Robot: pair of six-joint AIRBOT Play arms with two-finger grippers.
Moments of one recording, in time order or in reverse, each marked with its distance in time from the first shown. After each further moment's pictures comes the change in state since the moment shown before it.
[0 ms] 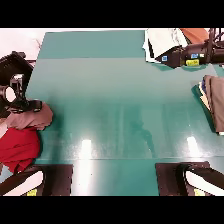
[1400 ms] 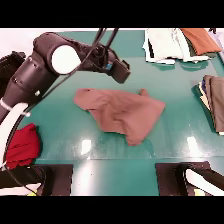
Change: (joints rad) left arm -0.838 -0.306 0.879 -0.290 0.018 0.246; right arm -0.164 0.041 0.427 0.000 -0.079 0.058
